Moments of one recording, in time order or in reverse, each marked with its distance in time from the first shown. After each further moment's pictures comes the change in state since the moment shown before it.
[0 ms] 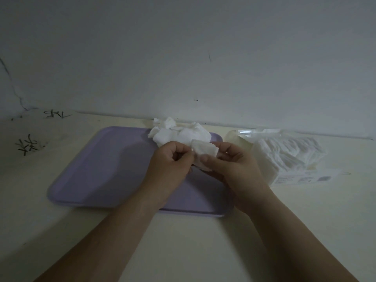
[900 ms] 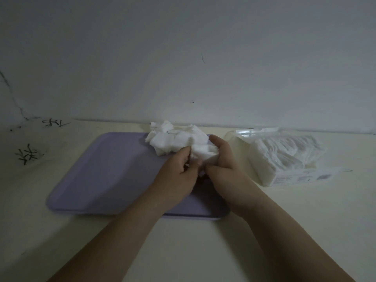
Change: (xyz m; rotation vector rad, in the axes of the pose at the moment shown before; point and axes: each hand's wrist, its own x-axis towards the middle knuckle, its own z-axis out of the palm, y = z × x) left_hand -0.010 0.009 0.011 0.240 -0.244 0.092; right_hand 0.003 0.007 0.003 -0.276 -0.097 0.008
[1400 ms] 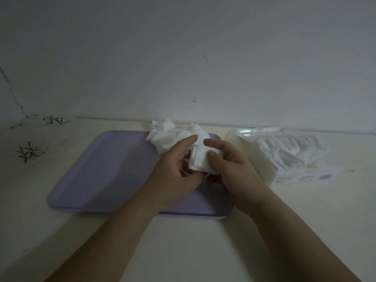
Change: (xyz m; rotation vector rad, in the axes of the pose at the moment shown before) left_hand -0.008 -0.002 -0.010 -0.150 0.019 0.021; right_hand 0.001 -0.003 -0.007 0.139 0.047 0.016
